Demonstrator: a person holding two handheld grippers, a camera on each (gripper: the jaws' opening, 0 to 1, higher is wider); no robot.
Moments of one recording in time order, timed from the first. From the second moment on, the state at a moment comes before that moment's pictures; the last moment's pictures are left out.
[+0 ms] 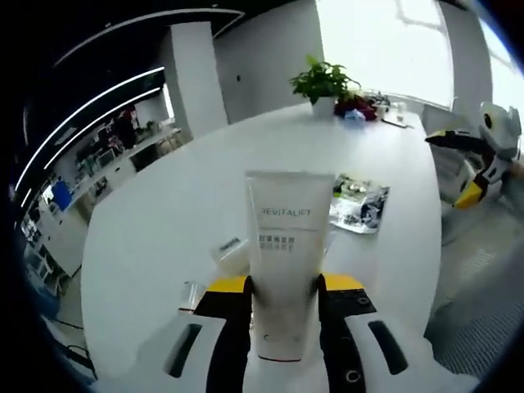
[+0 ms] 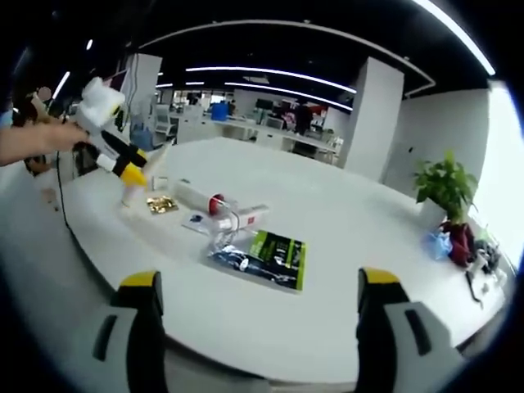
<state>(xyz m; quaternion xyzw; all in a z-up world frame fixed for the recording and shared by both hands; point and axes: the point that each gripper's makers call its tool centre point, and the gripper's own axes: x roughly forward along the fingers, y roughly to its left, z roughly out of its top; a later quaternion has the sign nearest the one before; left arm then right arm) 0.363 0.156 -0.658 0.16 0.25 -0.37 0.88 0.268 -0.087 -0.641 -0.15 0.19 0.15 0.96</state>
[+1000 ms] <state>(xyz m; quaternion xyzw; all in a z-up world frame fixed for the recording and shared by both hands) 0.343 0.089 -0.619 0.09 0.19 -0.40 0.89 0.309 0.015 -0.583 -0.04 0.14 0.29 0.94</state>
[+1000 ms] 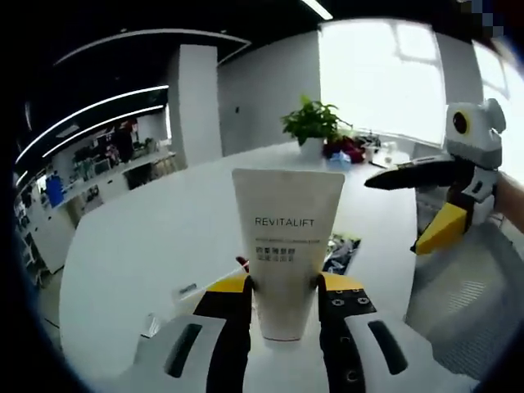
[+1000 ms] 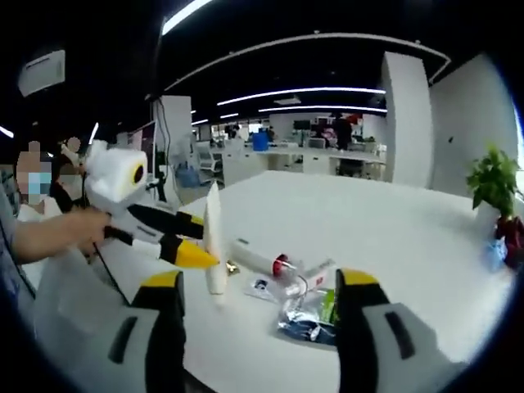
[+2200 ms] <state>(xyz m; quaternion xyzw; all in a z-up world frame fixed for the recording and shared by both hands) 0.330 0.065 -0.624 0.08 0.19 -0.41 0.89 0.337 0.065 -0.568 0.01 0.13 0.37 0.92</state>
